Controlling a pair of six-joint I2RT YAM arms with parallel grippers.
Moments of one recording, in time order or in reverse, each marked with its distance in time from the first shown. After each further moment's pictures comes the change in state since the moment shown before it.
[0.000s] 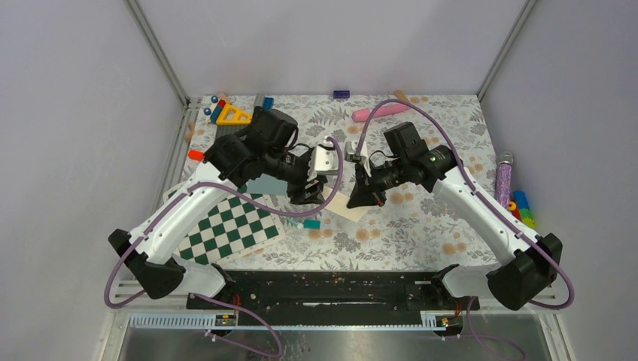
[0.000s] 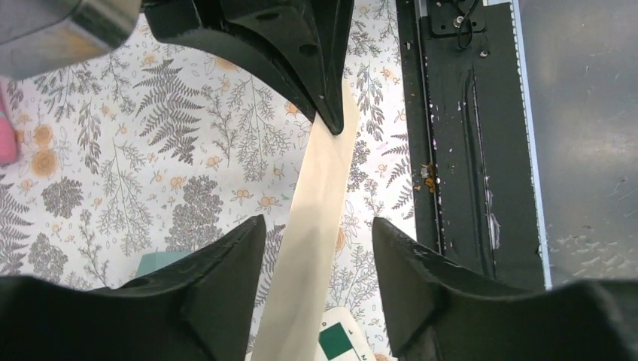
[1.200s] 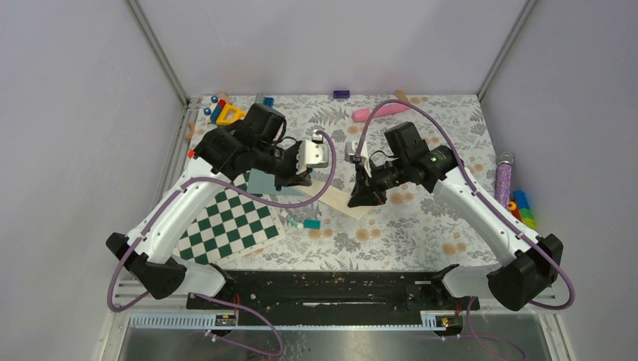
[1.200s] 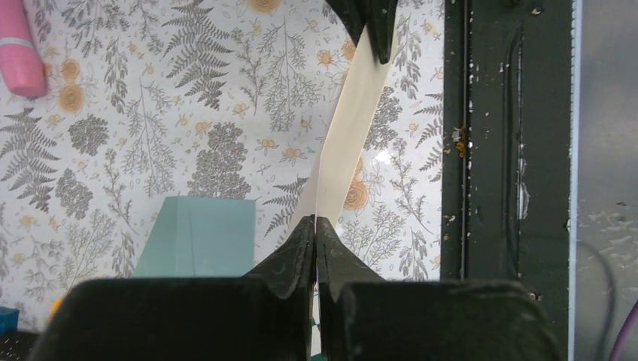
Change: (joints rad) left arm 0.096 -0.011 0.029 -0.102 -0.075 0.074; right arm 0.000 -0.006 0.000 -0.002 0.026 -0.029
